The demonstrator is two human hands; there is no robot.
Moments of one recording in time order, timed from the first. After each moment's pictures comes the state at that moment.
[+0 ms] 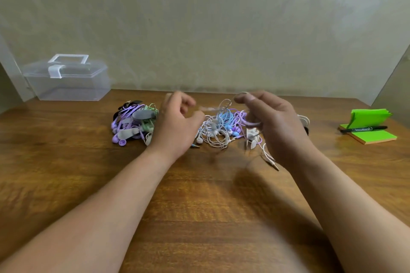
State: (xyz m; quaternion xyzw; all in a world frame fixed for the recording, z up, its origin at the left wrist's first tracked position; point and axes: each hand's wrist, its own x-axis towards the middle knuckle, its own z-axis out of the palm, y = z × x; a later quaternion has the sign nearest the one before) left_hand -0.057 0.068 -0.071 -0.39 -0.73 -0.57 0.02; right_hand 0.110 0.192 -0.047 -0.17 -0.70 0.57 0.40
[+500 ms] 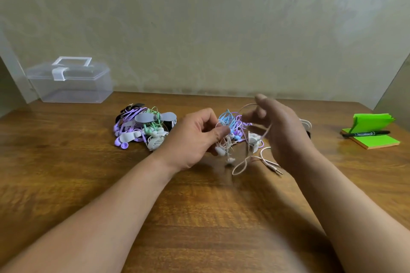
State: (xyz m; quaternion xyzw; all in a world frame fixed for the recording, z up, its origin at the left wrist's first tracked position) left_hand -0.042 0.072 -0.075 -0.50 -0.60 -0.59 -0.21; right_hand 0.109 0.201 -0.049 -0.22 -0.66 0.61 0.38
